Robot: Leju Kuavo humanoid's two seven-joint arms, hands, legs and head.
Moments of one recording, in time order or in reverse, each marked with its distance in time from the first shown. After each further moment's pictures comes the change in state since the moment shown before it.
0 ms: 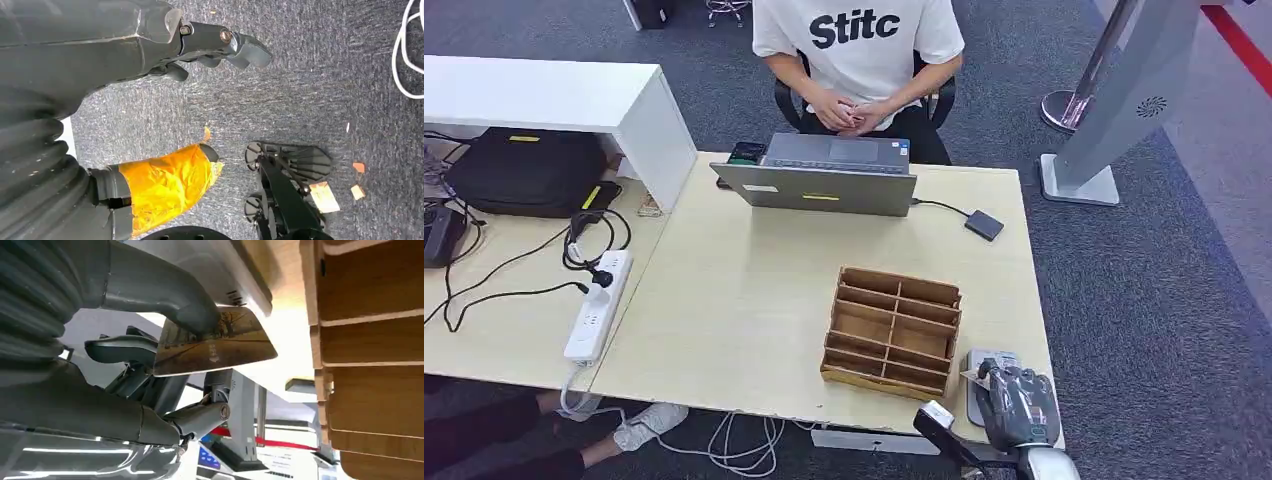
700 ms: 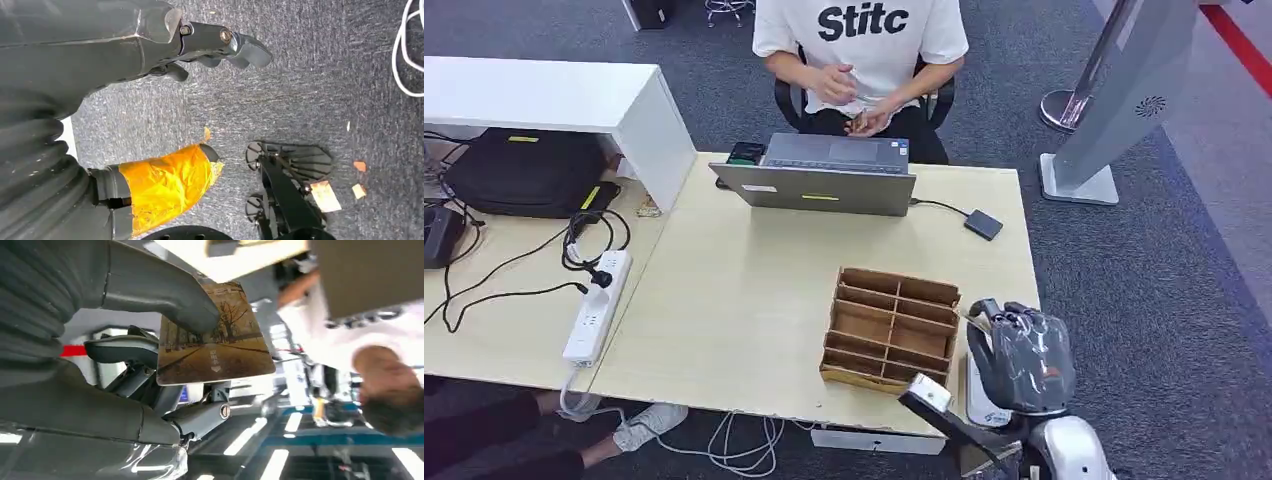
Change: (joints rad) left arm -0.003 0.001 0.001 0.000 -0.011 -0.004 0.000; right arm -0.112 -0.045 0.152 -0.339 -0.071 -0.019 -0.045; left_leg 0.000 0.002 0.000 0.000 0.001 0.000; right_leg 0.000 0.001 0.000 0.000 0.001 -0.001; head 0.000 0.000
